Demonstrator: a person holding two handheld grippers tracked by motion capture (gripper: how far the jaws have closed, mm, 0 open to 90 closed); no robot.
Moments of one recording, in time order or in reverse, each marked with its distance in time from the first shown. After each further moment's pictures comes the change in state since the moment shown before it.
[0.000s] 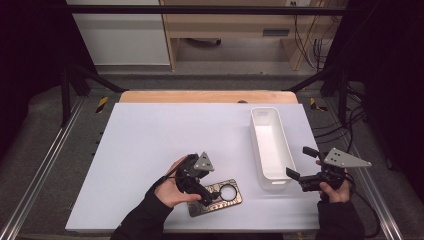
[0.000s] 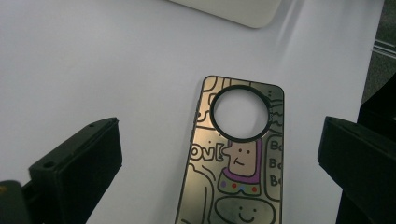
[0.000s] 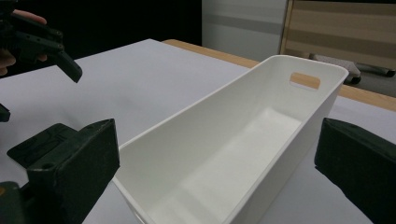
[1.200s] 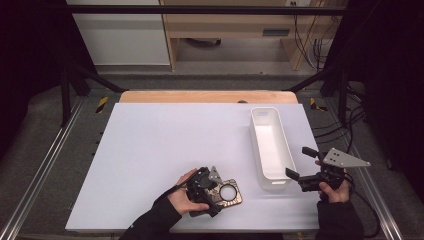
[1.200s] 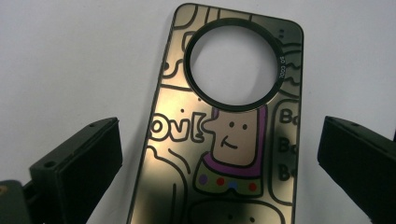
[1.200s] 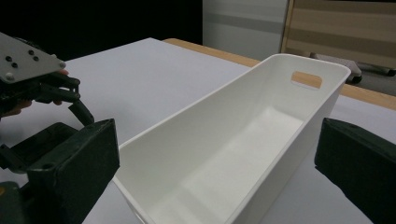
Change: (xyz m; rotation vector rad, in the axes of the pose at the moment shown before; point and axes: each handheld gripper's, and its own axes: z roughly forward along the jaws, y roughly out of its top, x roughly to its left) left arm -0.010 -0.021 0.055 0.171 -0.040 -0.010; right arm 0.000 -0.001 0.001 0.003 0.002 0.001
